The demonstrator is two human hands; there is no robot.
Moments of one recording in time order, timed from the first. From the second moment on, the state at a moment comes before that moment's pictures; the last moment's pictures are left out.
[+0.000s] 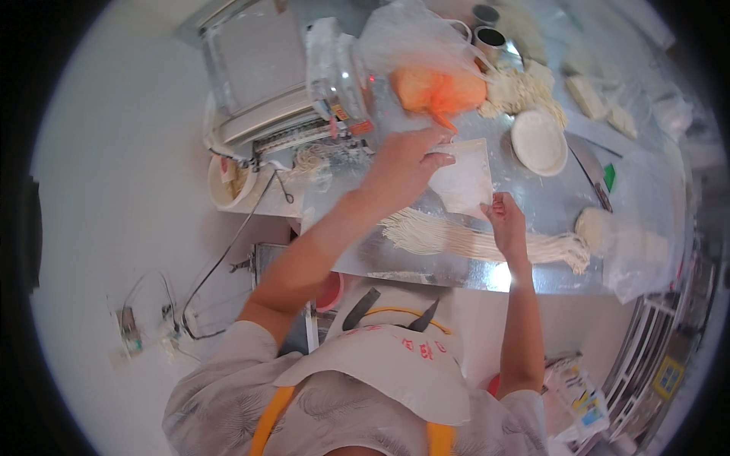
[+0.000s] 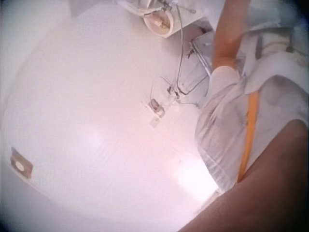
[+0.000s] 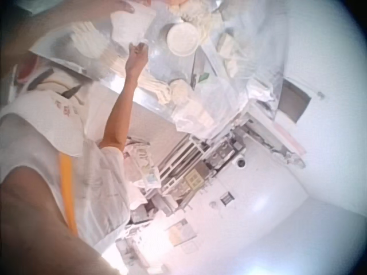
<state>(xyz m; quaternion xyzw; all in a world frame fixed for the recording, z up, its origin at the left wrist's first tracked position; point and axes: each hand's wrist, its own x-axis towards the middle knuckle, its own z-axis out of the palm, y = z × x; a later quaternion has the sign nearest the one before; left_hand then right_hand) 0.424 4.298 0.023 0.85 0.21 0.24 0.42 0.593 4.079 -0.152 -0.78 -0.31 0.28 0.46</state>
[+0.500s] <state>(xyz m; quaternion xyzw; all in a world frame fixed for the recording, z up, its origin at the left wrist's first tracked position) 0.269 4.482 0.359 0.90 0.30 0.25 0.20 0.433 4.373 0.109 -0.63 -0.51 0.15 0.57</state>
